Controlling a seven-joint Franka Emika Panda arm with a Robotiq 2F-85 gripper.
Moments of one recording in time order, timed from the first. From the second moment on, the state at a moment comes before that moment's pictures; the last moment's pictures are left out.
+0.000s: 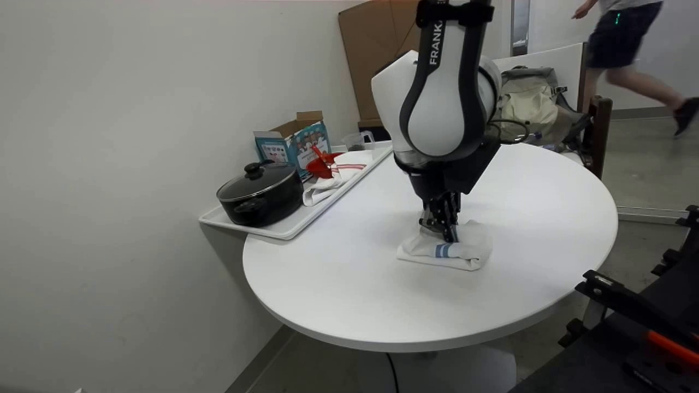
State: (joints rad) arm 0.28 0.57 -0.07 -2.31 -0.38 2.75 0.17
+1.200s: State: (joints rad) arm 0.32 0.91 -0.04 -1.63 -0.21 2.61 0.21
